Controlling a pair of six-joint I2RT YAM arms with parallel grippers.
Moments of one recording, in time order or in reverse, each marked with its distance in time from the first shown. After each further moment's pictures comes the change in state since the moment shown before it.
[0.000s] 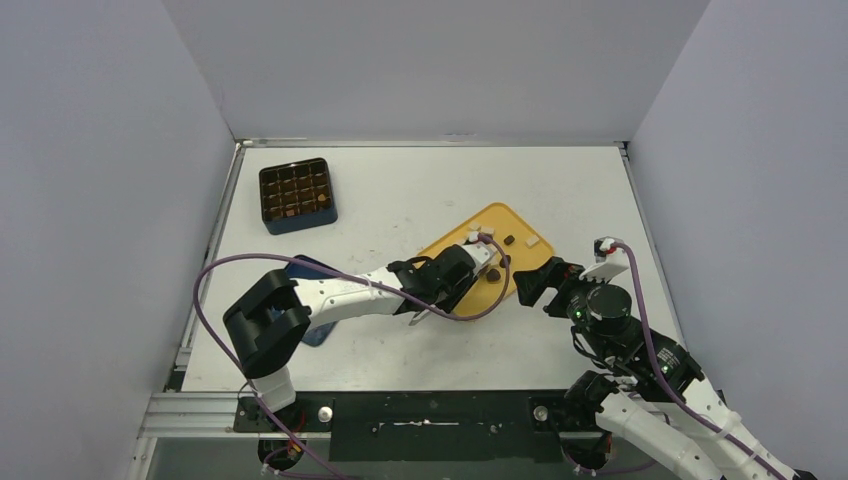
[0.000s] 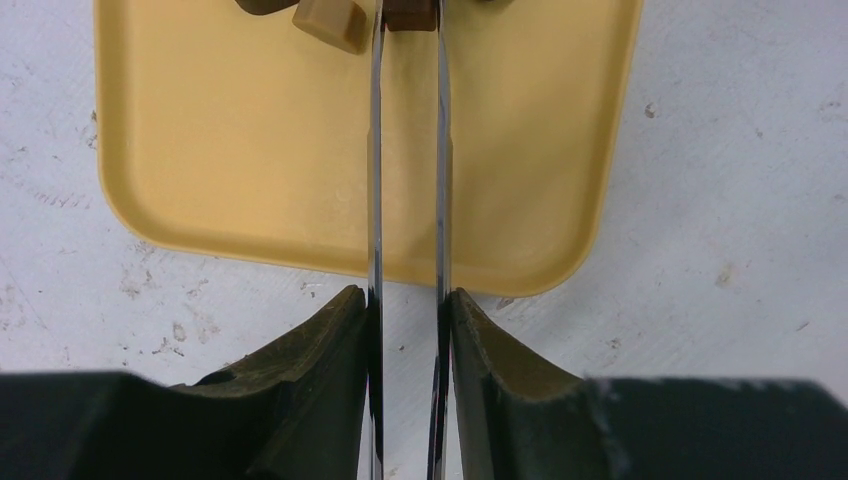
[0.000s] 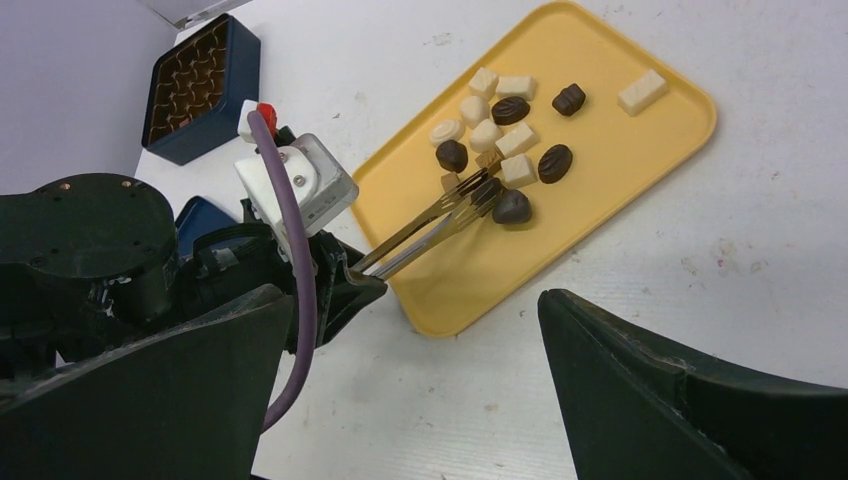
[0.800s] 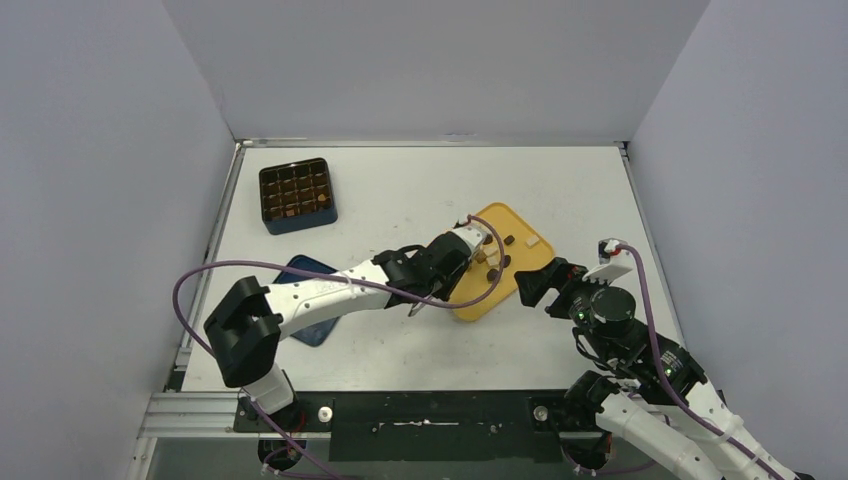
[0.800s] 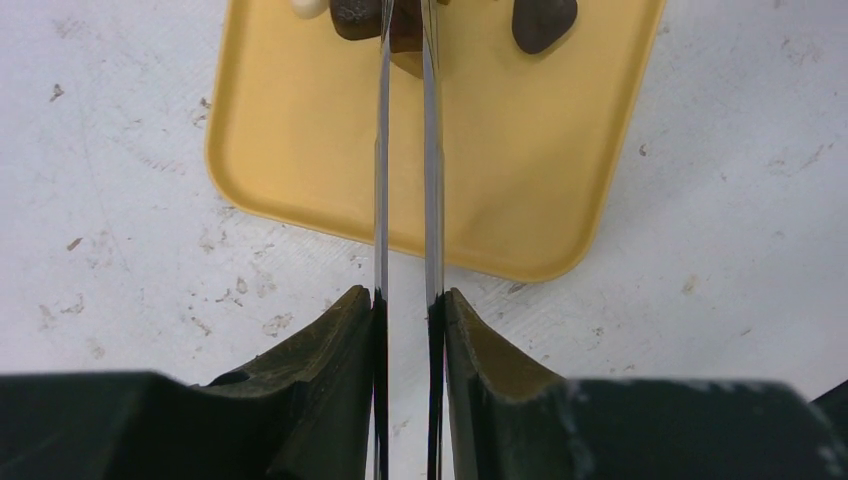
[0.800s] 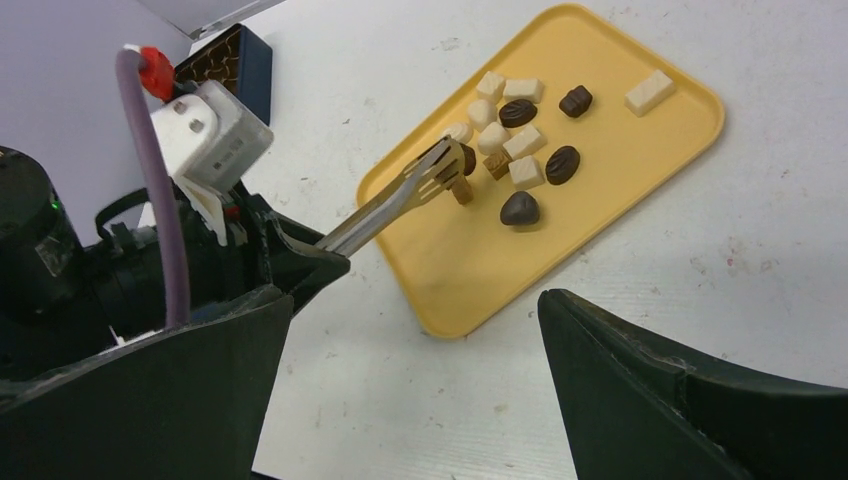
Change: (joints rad) left arm 0.006 -0.090 0.059 -0.116 -0.073 -0.071; right arm 0.000 -0.019 0.000 -0.002 0.002 0.016
